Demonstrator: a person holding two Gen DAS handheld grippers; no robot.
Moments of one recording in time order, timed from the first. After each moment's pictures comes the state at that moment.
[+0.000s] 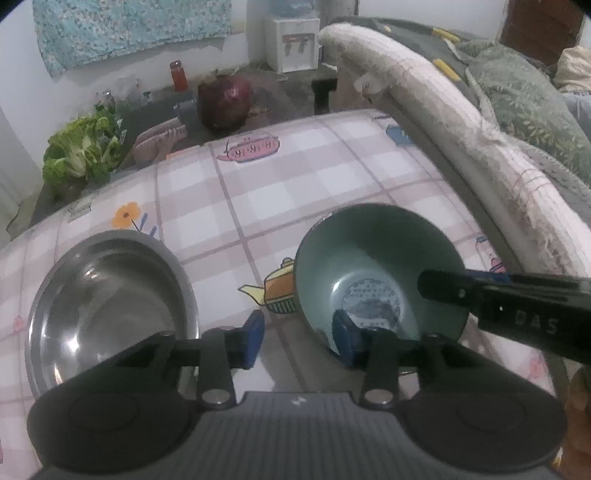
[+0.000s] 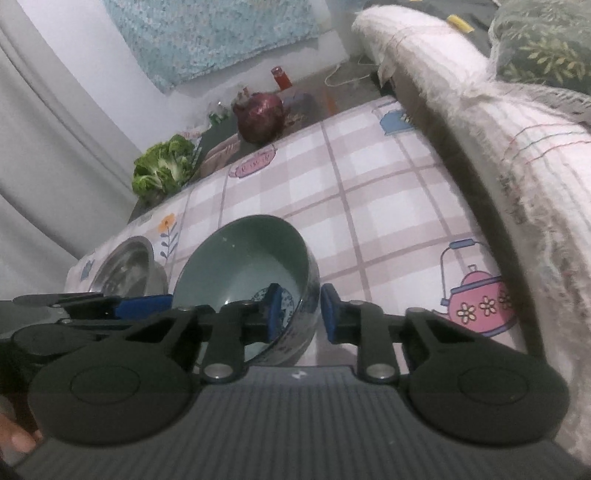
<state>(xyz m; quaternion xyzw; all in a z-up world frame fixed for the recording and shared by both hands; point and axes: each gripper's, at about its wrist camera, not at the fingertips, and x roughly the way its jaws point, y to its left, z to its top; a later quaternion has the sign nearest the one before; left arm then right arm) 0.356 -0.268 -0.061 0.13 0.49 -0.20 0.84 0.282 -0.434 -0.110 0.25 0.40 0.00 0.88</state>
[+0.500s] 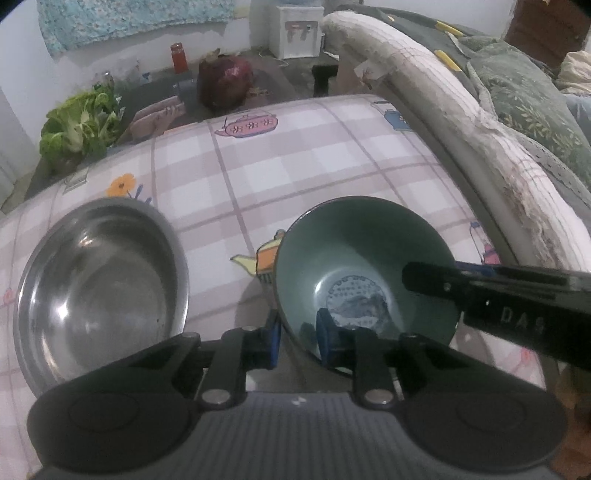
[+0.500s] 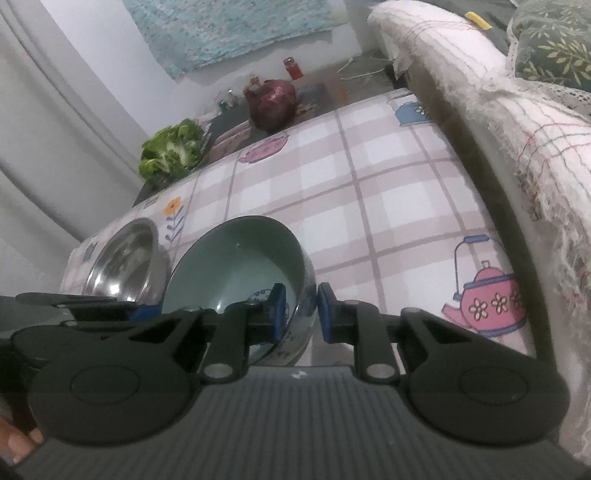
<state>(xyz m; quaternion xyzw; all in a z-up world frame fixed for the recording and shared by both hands) 0.345 -0.259 -0.065 0.12 0.51 -0.20 0.83 0.281 -0.426 -0.111 0.23 0.41 0.03 0.88</state>
